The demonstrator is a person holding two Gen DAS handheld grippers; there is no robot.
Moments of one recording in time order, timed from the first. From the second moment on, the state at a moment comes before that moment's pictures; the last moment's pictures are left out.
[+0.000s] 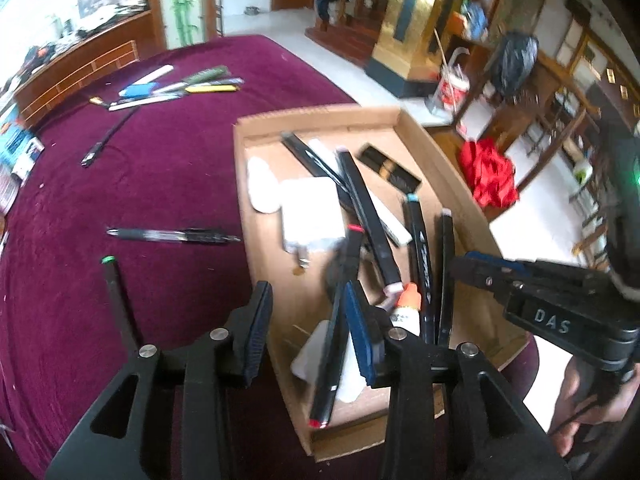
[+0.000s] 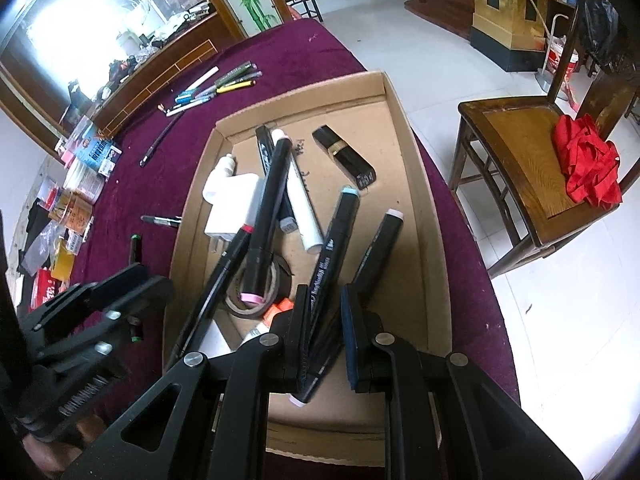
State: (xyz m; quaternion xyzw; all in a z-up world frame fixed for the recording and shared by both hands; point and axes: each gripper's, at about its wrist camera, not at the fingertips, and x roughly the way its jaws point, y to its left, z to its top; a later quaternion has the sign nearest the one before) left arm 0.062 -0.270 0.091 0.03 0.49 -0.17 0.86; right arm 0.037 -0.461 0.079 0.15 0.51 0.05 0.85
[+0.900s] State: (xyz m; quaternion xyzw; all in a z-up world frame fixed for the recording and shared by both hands) left arm 0.092 -0.128 0.017 -0.07 0.55 0.01 0.83; right arm 0.040 -0.433 0.089 0.13 0.50 0.11 0.85
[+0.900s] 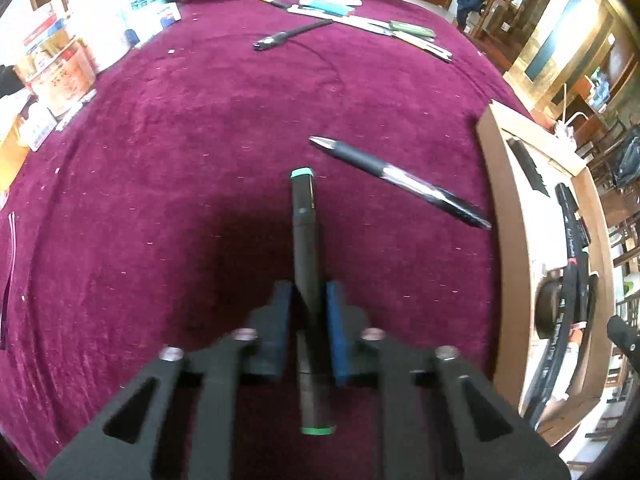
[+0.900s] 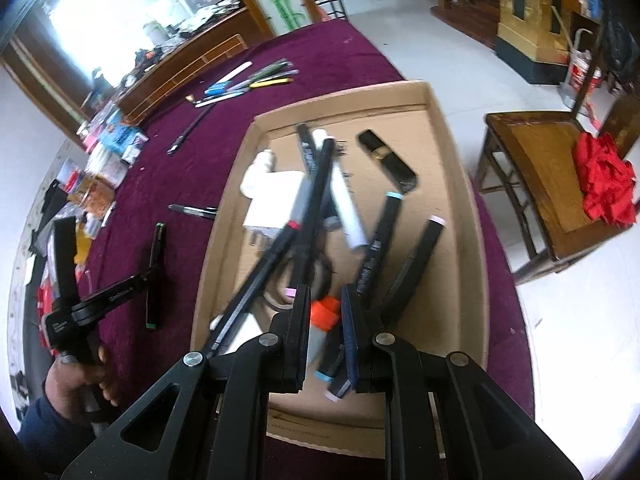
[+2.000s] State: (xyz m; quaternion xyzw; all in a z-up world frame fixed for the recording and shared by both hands) left arm 0.018 -0.063 0.020 -0.08 0.55 0.08 0.83; right arm 0.181 -0.219 0.032 -0.17 0.59 0.30 0.73
